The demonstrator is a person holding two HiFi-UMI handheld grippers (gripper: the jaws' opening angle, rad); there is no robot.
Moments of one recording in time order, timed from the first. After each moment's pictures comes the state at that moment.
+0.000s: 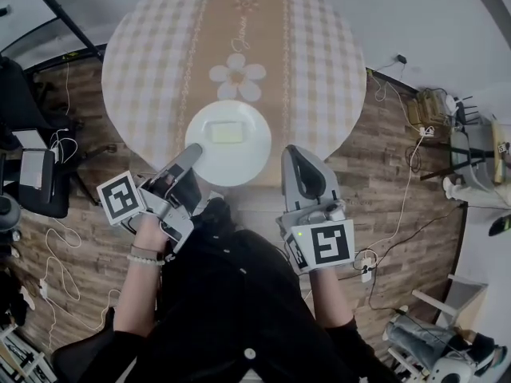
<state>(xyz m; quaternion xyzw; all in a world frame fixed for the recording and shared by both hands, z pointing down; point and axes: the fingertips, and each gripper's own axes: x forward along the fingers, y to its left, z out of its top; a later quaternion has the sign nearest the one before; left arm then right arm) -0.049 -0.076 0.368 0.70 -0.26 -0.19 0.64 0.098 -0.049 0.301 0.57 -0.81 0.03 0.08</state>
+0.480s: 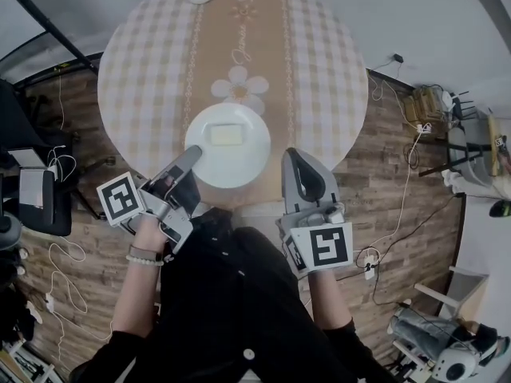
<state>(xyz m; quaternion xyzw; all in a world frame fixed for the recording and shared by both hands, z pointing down) -0.068 -0.134 0.376 0.70 -0.24 -0.17 0.65 0.079 -0.099 0.306 0.60 -0.79 0.04 0.09</state>
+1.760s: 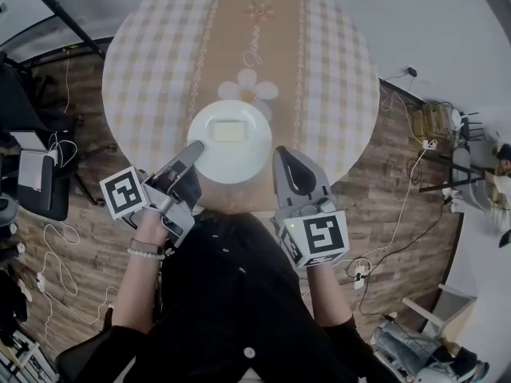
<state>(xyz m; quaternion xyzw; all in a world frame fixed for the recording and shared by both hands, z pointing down) -0.062 -0.169 0.389 0.69 -0.28 -0.17 0.65 0.072 -0.148 0.341 0.54 -0.83 0.11 0.12</state>
